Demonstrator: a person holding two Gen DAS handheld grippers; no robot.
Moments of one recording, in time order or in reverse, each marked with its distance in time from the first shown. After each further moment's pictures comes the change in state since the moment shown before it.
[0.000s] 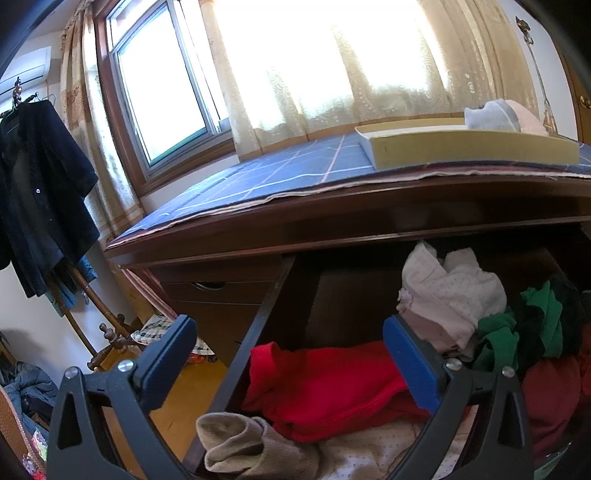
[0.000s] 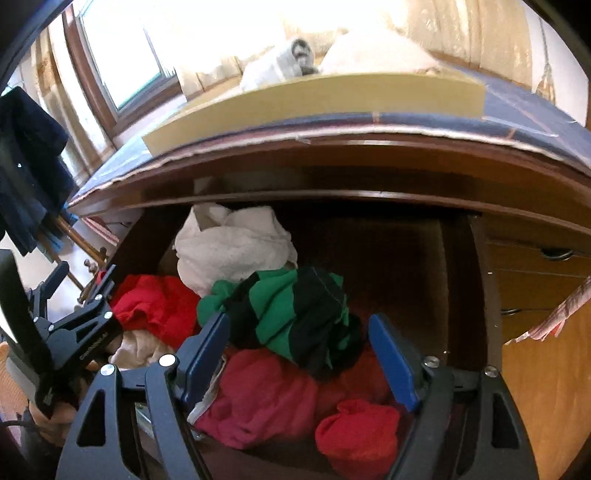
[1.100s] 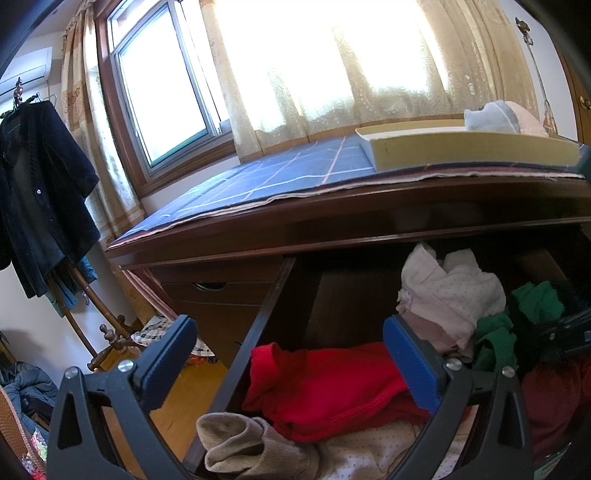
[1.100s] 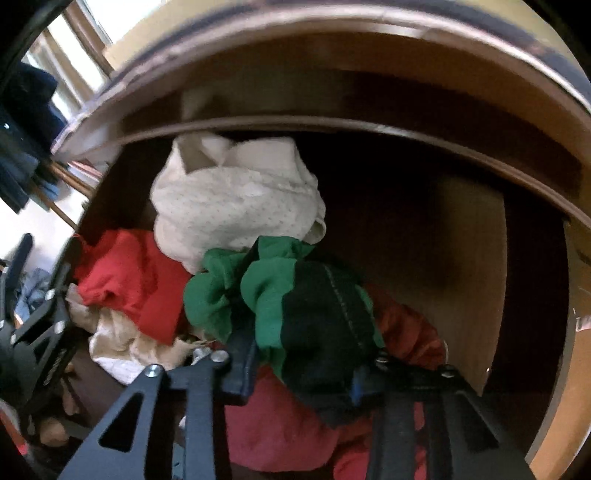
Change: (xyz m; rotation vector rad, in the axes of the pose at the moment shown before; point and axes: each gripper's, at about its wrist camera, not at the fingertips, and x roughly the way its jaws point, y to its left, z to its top) left arm 0.000 0.001 0.000 0.001 -0.004 0.001; right arm 0.067 0.029 0.020 -0.069 0.268 0.023
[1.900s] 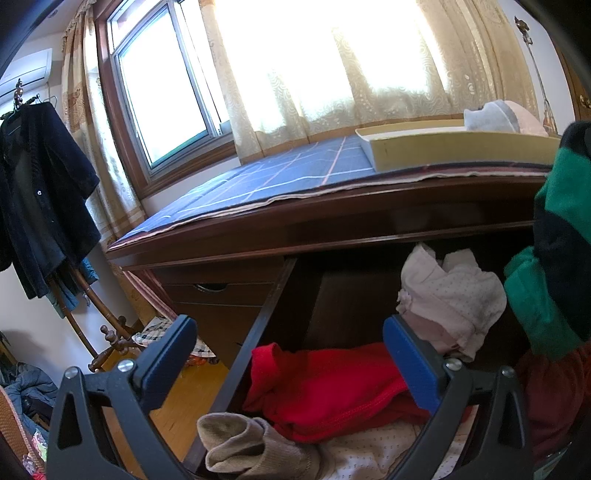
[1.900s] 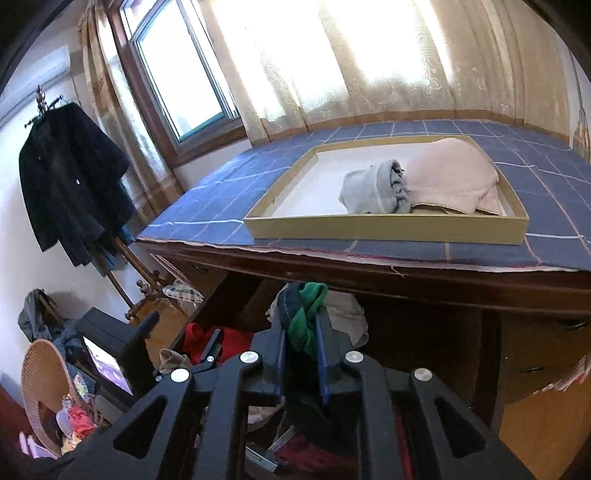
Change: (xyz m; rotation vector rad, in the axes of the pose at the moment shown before) left arm -0.003 -0.002 -0.001 0.001 -0.004 0.002; right arm -0.152 0.021 -0.008 -0.031 -0.460 0.163
